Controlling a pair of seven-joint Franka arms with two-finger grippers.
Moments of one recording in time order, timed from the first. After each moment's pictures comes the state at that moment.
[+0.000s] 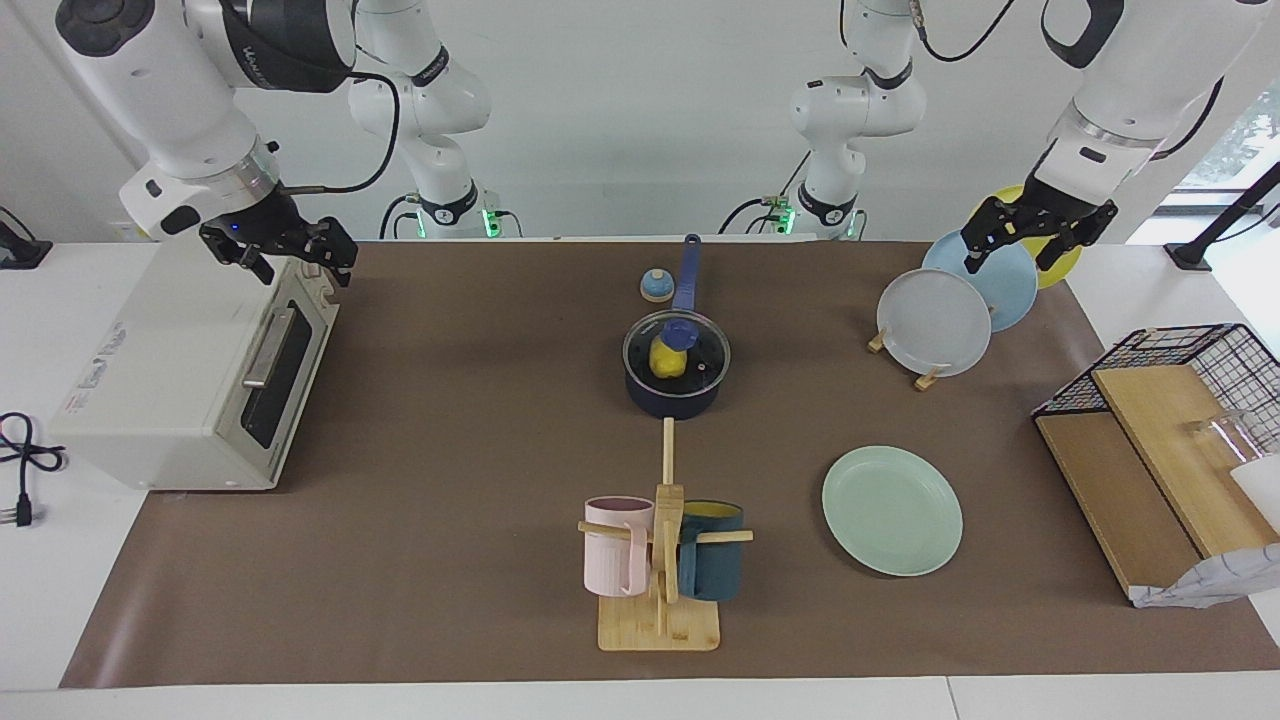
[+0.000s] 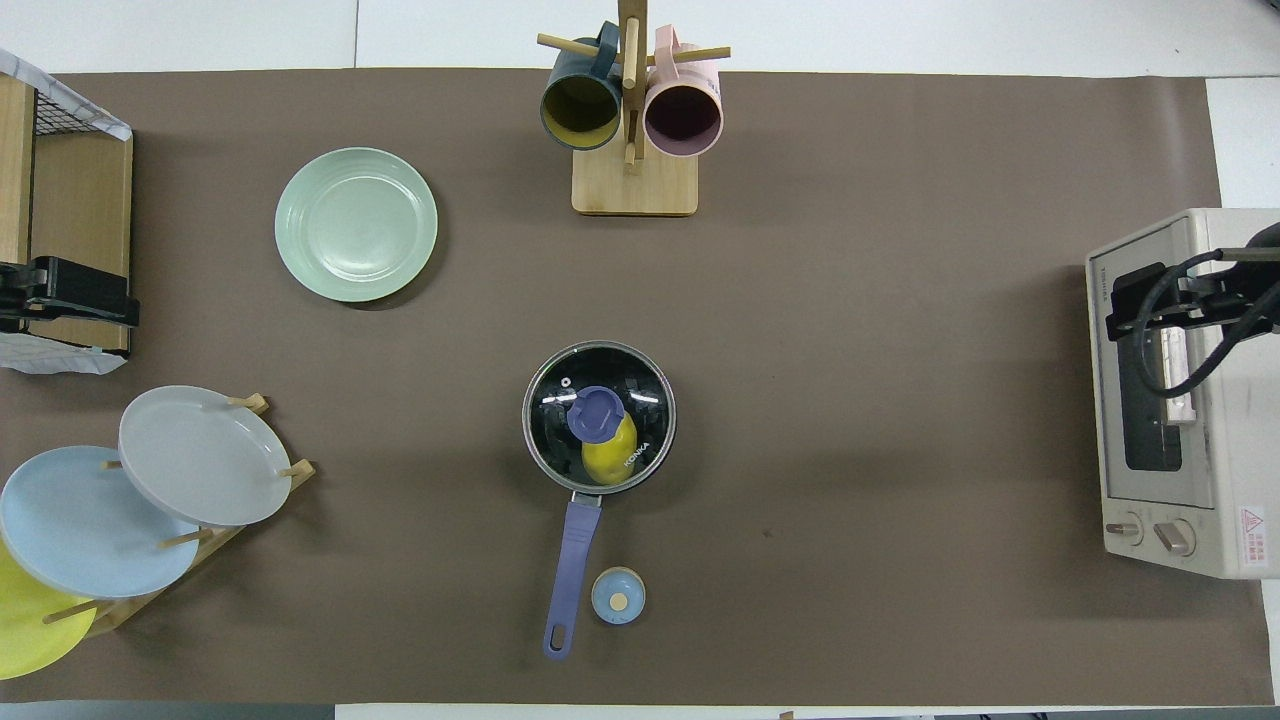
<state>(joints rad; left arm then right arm) -0.05 -0.03 -0.01 -1.58 -0.01 1.54 -0.02 0.03 0.02 -0.07 -1.59 -0.02 1.49 0.02</state>
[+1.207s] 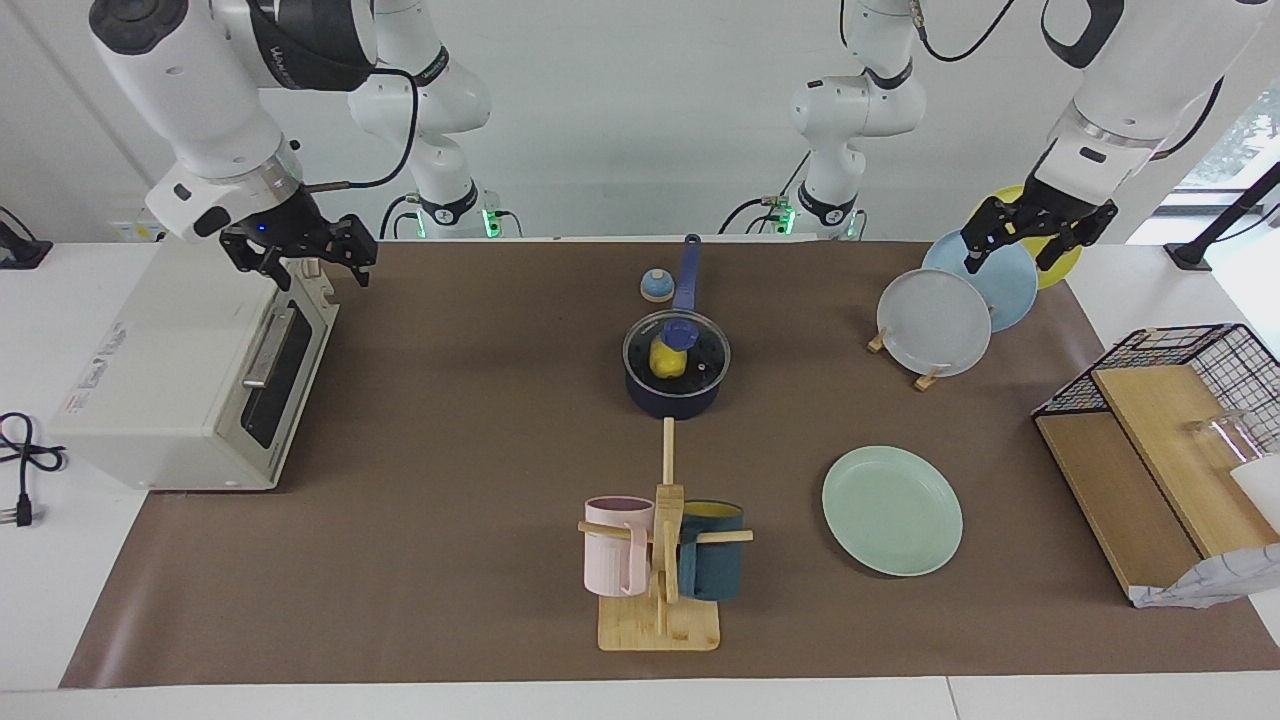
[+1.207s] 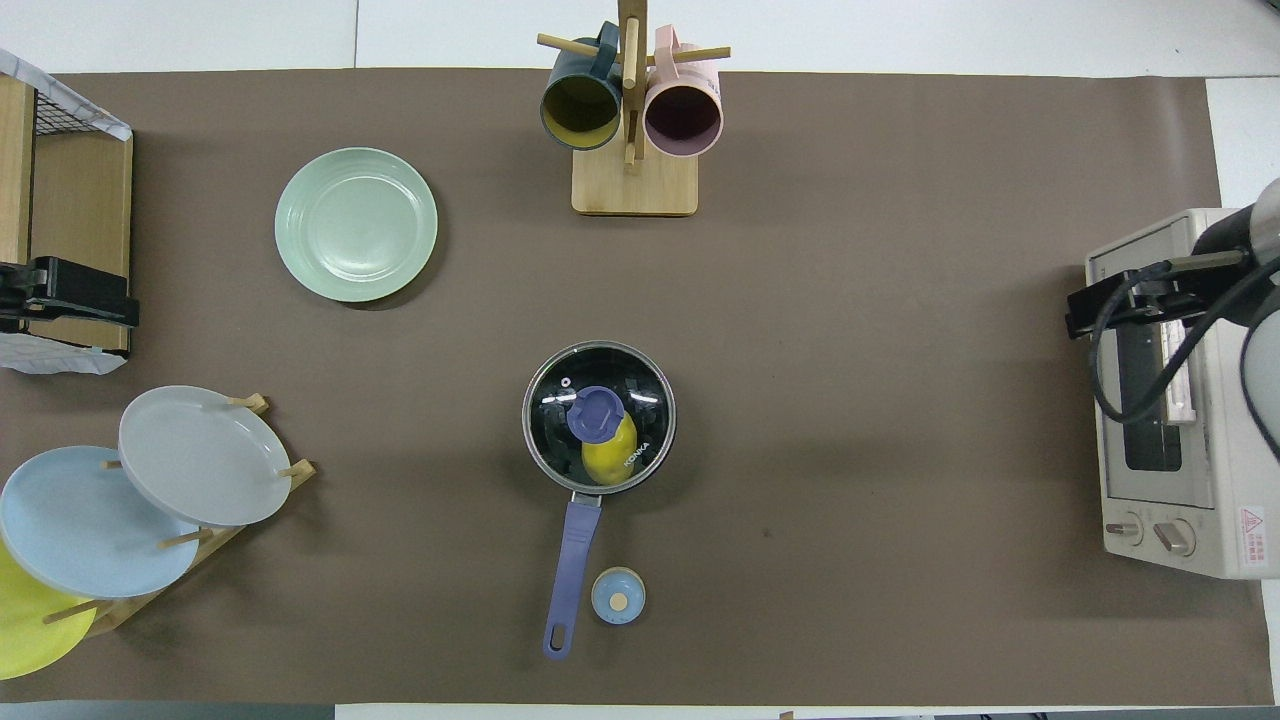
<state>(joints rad) -0.05 -0.03 -0.01 -1.58 -0.01 1.54 -0.02 0.11 0.02 -0.06 -1.60 -0.01 1.54 -0.05</state>
